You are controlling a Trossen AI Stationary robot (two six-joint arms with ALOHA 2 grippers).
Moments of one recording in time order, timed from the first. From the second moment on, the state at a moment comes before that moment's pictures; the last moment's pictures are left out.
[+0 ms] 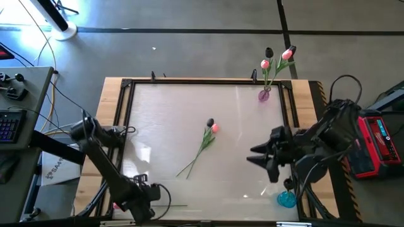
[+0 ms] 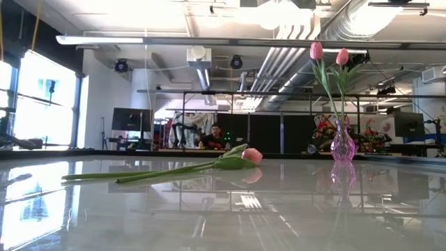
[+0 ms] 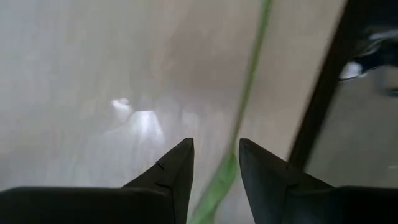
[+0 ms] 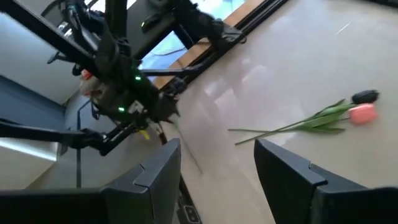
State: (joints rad) left arm -0.93 1.79 1.29 -0.96 -0.04 -1.13; right arm 0.78 1.47 1.90 -1.18 0.72 1.19
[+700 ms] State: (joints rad) left arm -0.94 1.99 1.30 -0.86 0.10 -1.02; right arm 0.77 1.53 1.90 -1.12 0.73 1.20
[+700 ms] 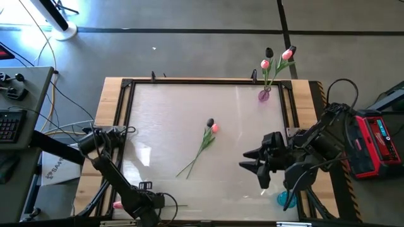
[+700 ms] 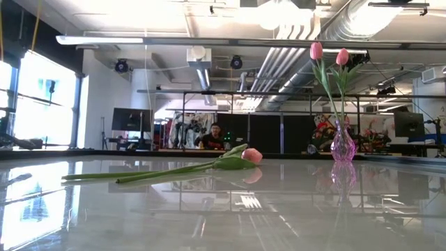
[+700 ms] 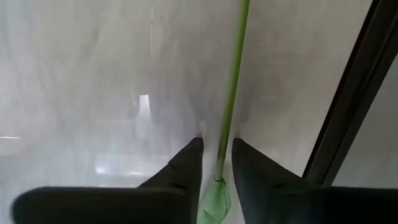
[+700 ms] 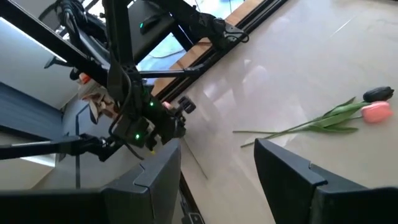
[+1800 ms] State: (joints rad) left arm -0.63 1.93 1.55 -1.51 -1.12 0.25; right arm 0.78 1.53 1.67 -1.40 0.63 1.55
